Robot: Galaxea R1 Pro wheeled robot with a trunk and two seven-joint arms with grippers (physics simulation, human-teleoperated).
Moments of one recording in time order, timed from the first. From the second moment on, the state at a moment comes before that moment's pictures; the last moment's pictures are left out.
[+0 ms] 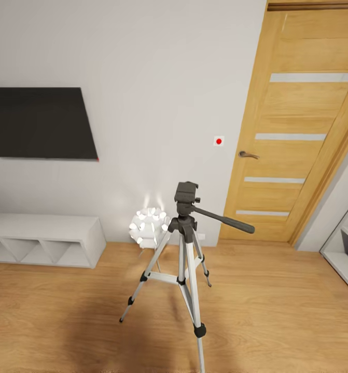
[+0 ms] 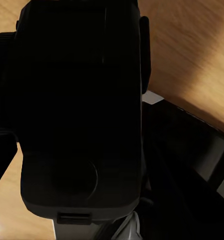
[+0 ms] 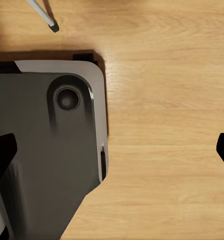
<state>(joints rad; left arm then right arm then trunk) -0.24 0.04 -0.39 0.00 0.89 -0.01 -0.02 -0.23 -0.17 -0.19 0.03 0.15 -0.04 0.13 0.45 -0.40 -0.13</state>
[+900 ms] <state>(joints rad) -0.24 0.04 -0.39 0.00 0.89 -0.01 -0.02 -0.23 -0.17 -0.19 0.03 0.15 -0.04 0.13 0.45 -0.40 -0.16</state>
